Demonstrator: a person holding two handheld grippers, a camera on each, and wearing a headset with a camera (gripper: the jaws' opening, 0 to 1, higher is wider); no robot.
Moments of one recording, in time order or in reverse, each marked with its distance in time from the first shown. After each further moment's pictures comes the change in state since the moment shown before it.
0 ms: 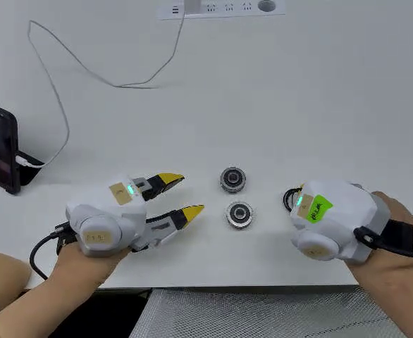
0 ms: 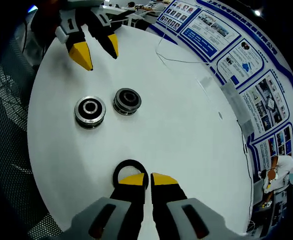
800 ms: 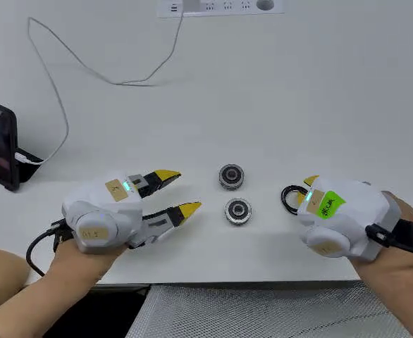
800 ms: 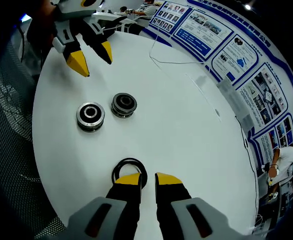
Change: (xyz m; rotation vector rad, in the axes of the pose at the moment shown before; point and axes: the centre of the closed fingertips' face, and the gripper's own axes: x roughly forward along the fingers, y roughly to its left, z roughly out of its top) left arm -0.004 0.000 0.001 -0.006 -0.006 0.008; right arm -0.012 -0.002 -0.002 0.075 -0.032 0.001
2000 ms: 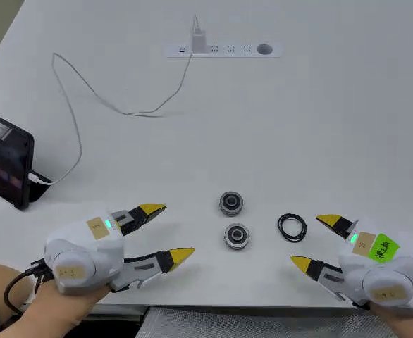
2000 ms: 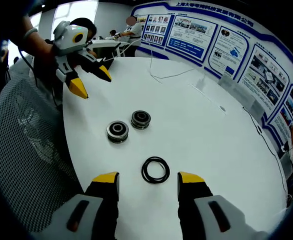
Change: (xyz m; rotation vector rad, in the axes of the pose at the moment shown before) left arm -0.040 -0.017 -0.003 -0.072 -0.034 -0.003; right arm -0.045 0.027 0.004 0.214 -0.165 0.144
